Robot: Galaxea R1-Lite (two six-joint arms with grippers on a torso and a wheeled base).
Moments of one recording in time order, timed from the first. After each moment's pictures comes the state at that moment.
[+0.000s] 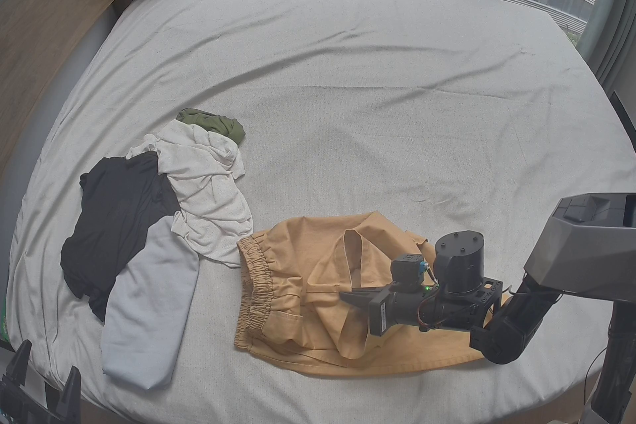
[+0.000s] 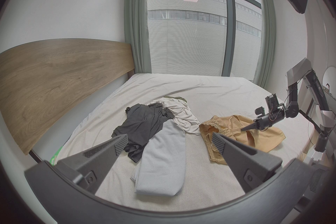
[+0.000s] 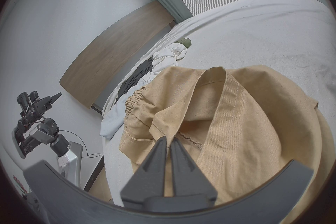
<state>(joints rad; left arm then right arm) 0.00 0.02 -0.02 -0.01 -0.01 -0.02 0.64 2.21 -0.65 -1.19 0.35 0.18</state>
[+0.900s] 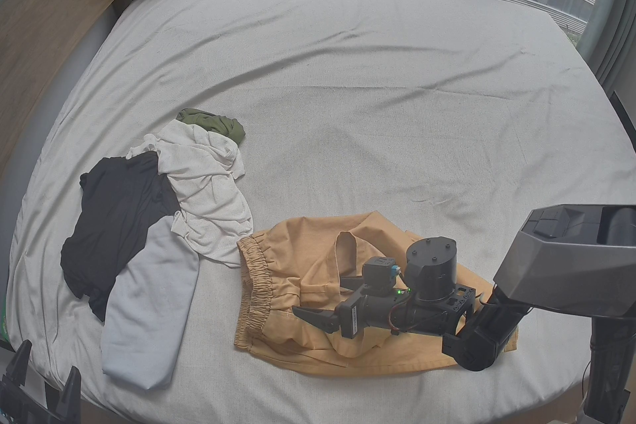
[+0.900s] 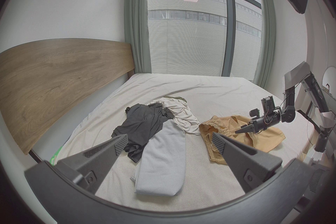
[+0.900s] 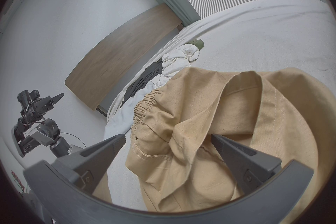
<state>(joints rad) 0.00 0.02 -0.02 -0.01 -0.01 -0.02 0.70 2.30 -0.75 -1.22 0.34 0.20</state>
